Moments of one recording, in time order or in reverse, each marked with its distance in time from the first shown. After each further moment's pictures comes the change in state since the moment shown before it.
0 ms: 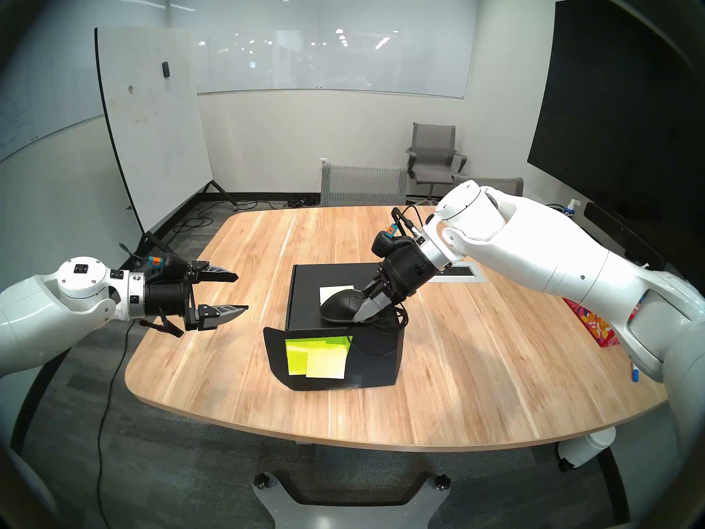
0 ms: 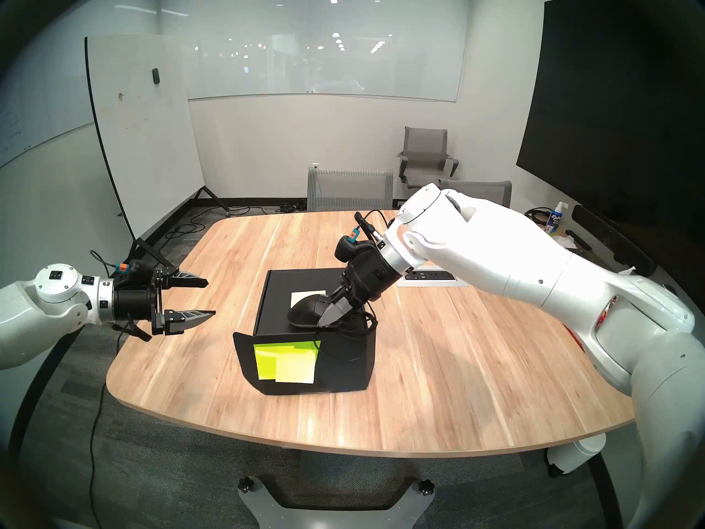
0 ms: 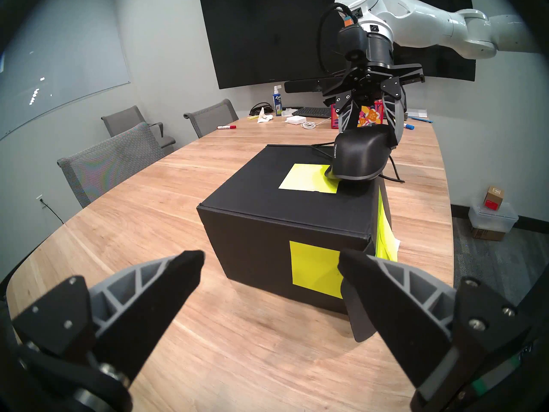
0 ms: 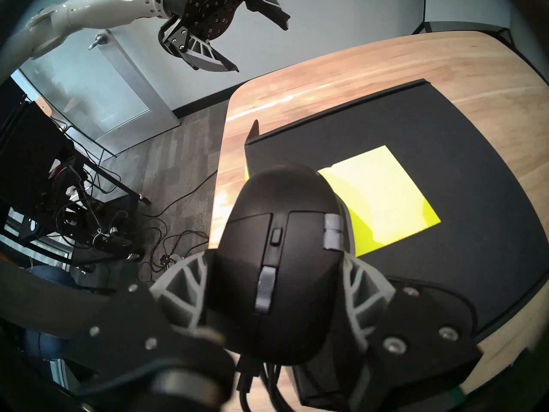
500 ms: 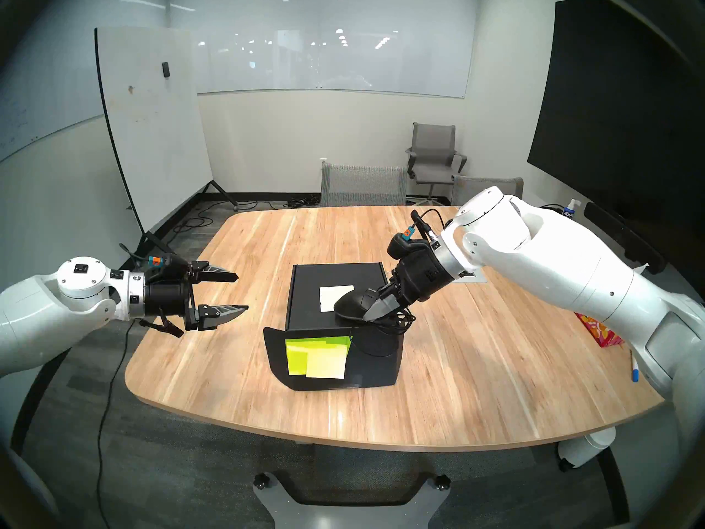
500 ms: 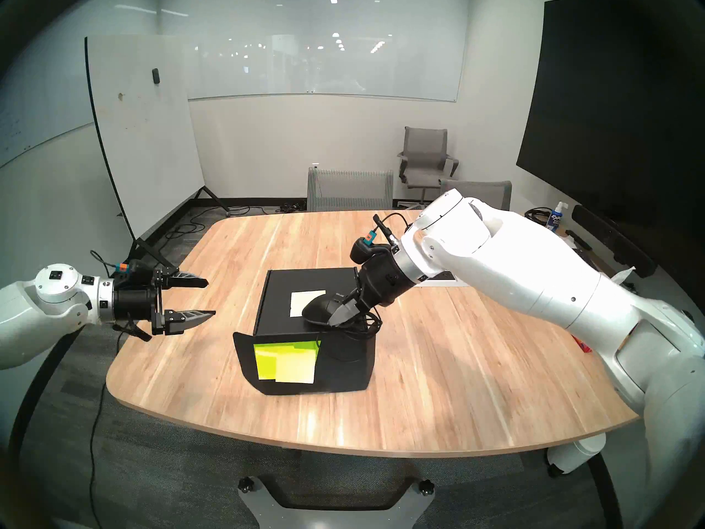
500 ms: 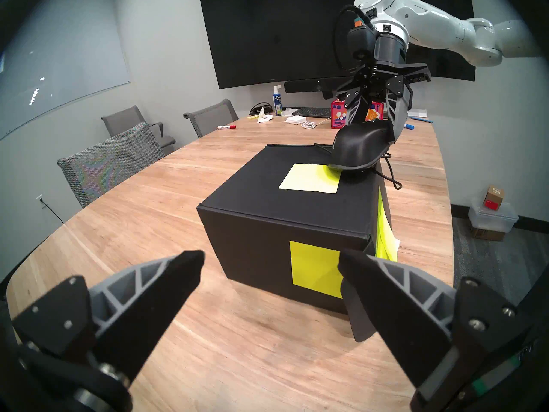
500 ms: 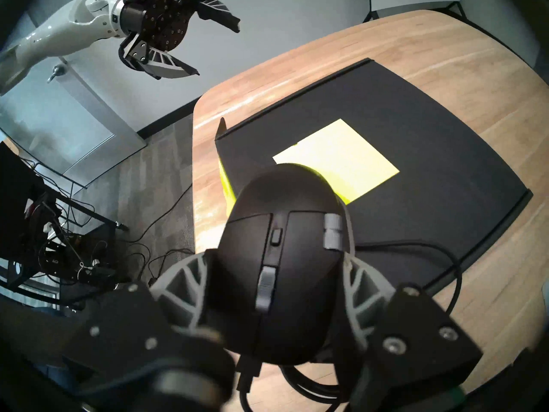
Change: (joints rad) left arm -0.002 0.000 0.002 0.000 0.000 0.000 0.000; right arm -0.125 0.105 0.140 -0.163 0.122 0.147 -0.265
